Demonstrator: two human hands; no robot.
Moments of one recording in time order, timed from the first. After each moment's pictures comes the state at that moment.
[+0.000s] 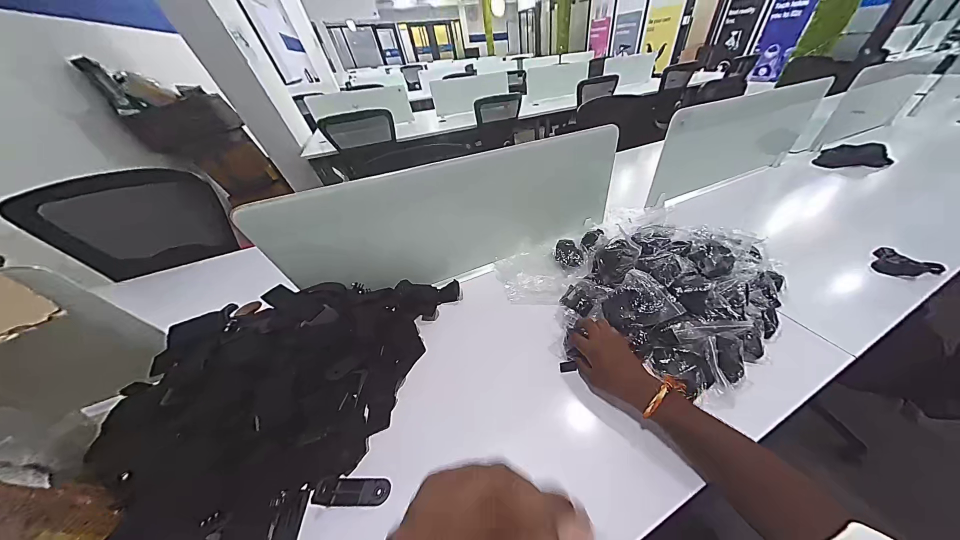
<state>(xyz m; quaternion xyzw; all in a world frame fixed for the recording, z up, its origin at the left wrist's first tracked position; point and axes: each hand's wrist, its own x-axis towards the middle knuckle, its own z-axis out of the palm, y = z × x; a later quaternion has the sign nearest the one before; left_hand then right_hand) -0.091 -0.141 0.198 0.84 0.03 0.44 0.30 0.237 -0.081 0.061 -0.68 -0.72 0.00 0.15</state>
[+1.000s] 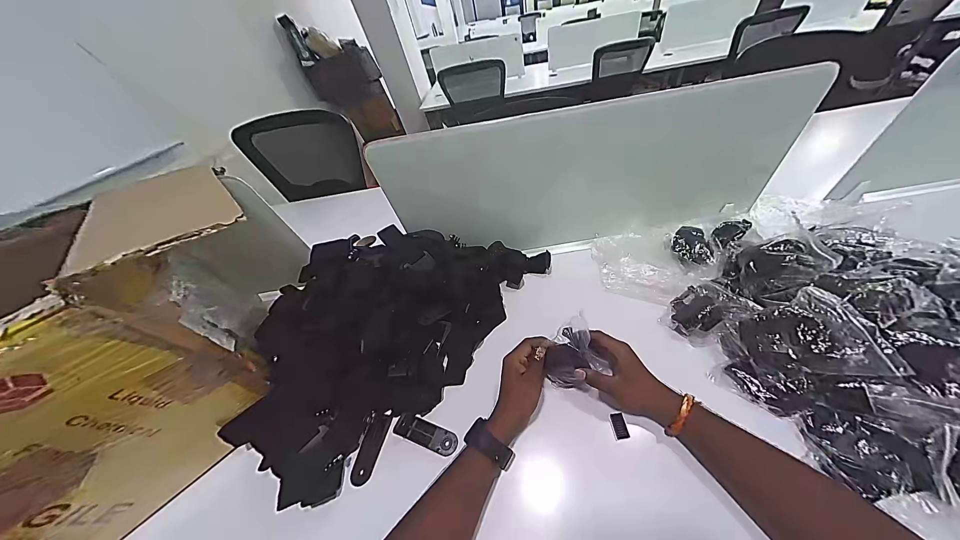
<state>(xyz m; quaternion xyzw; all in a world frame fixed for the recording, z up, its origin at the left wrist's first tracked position) -0.065 0.023 -0.007 0.59 0.32 0.54 0.50 0.148 0.006 0.004 -0.37 -0.70 0.40 0.45</state>
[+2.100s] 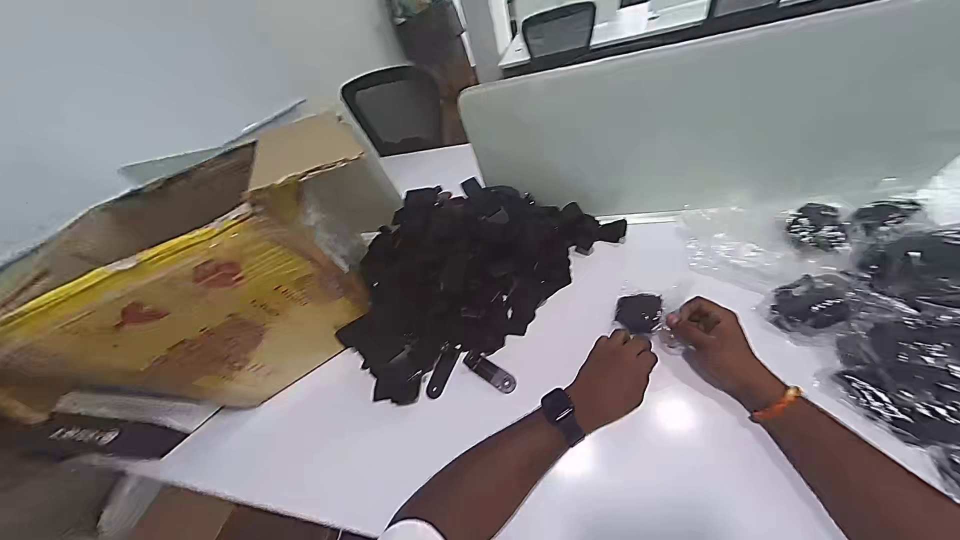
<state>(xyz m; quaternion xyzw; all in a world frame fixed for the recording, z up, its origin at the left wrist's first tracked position) -0.045 -0.017 0.006 0.91 0.38 0.16 0.11 0.160 0.016 0.001 -0.45 -0.57 0.44 0.53</state>
